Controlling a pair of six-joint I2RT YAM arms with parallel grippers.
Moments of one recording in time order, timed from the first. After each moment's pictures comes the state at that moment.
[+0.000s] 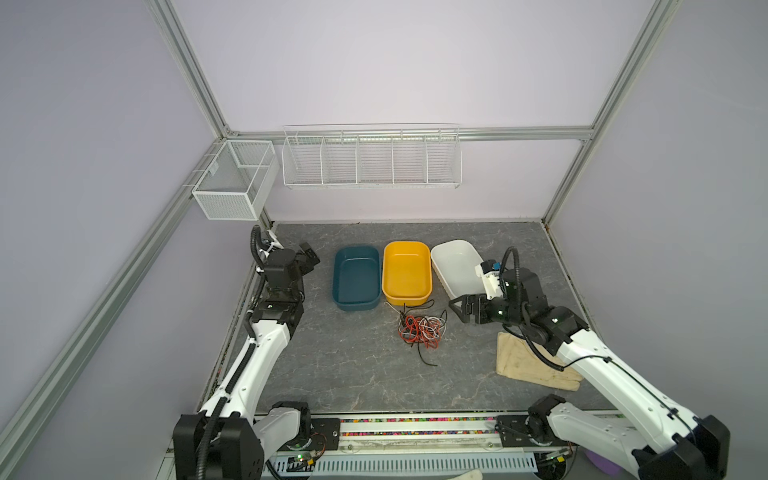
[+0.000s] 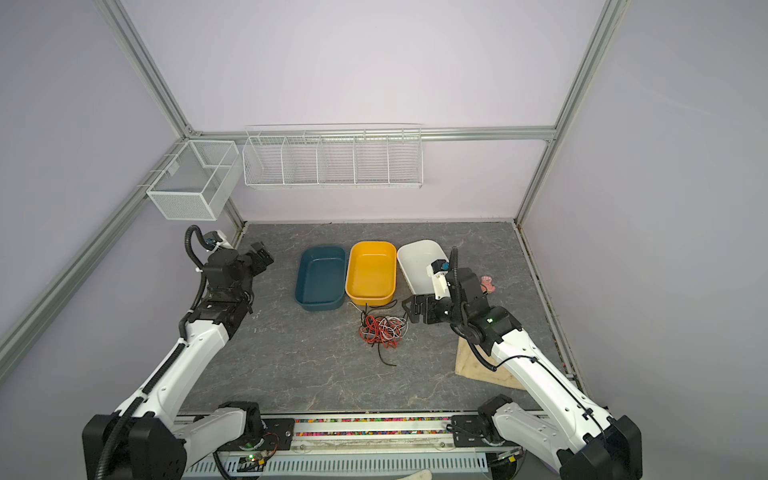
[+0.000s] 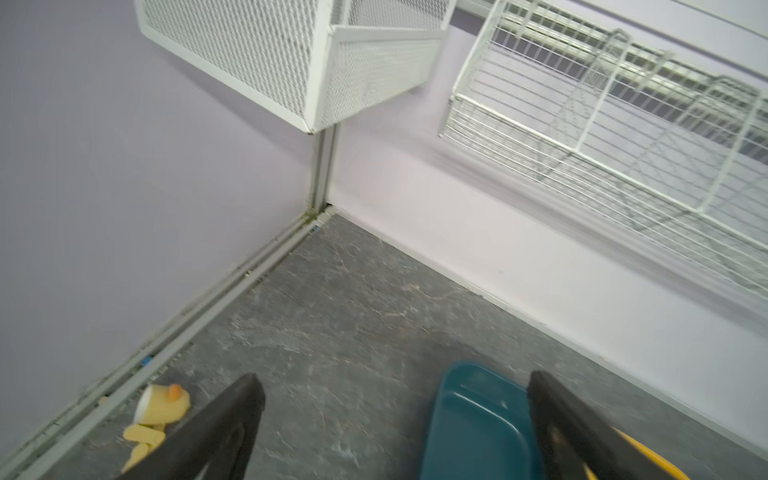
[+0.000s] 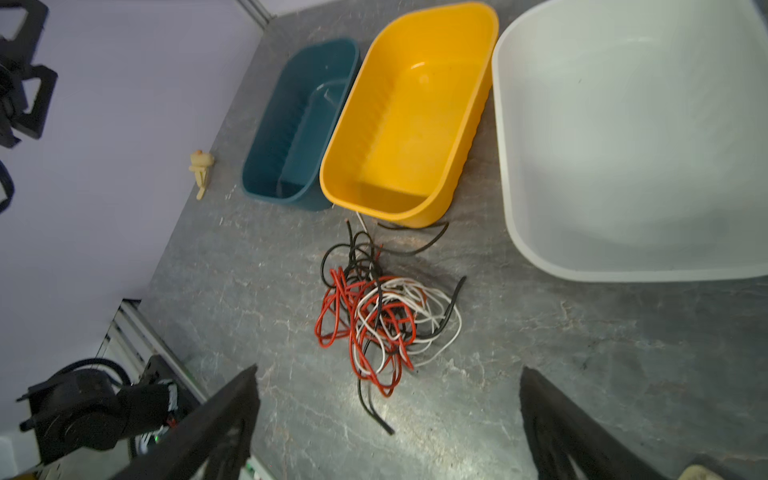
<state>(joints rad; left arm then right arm) -0.12 1.08 0.85 -0.03 -0.28 -0.45 0.52 1.03 0.86 -0.55 -0.27 0.40</state>
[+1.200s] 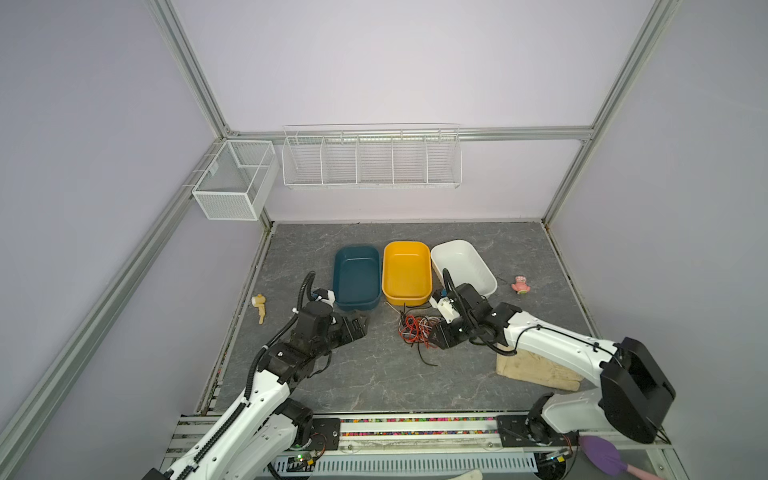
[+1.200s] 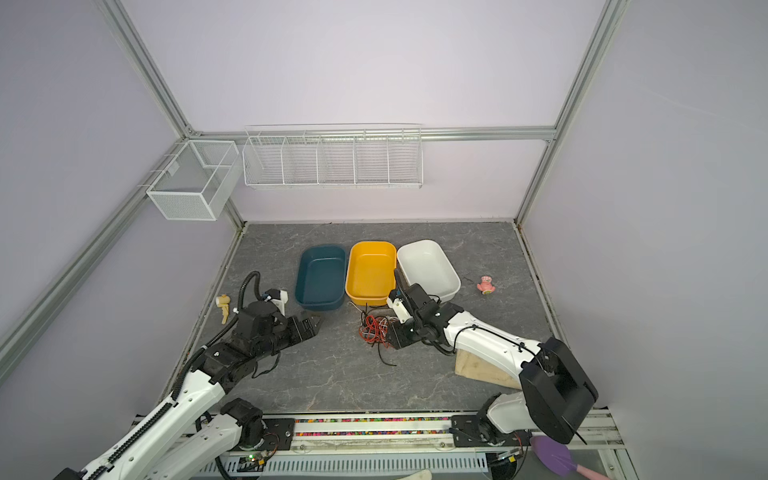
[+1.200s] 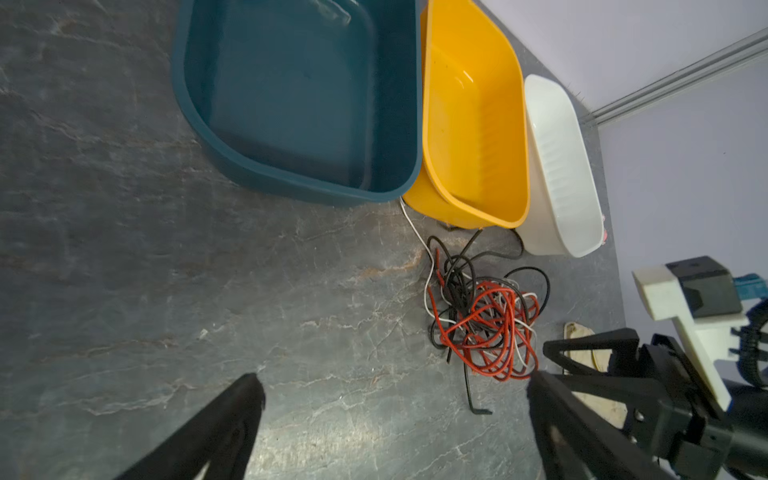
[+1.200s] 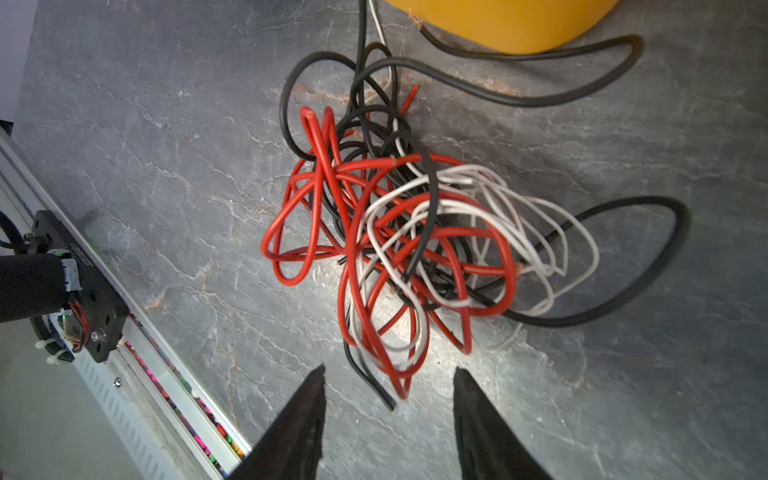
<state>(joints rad) -0.53 0.77 0.55 -0.47 0.10 -0.77 0.74 1.41 0.84 -0.48 -0.25 0.32</state>
